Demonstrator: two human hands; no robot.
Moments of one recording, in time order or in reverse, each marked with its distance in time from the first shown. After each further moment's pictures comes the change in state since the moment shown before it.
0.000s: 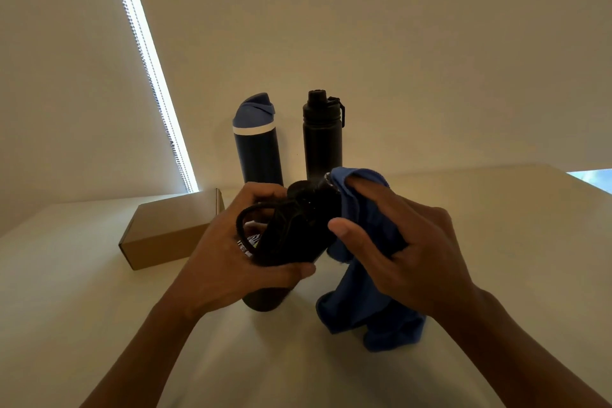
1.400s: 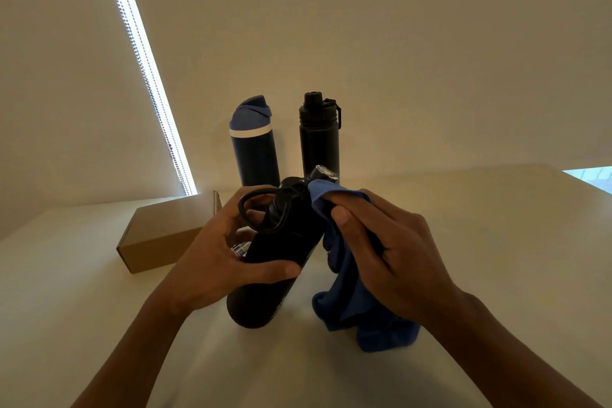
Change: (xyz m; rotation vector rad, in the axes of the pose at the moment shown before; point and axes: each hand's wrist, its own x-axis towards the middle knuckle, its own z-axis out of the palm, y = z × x) left_hand 0.000 -0.003 -0.009 -0.012 -0.077 -0.206; right_hand -0.009 0.020 0.030 0.193 -0.016 0.108
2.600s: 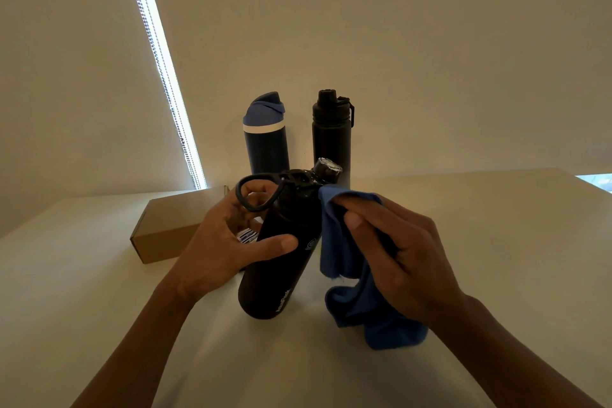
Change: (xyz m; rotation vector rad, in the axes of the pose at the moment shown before) left_hand 0.001 0.000 -0.009 -0.132 0.046 0.006; right_hand -0.003 -0.015 -0.010 0.044 -0.029 -0.058
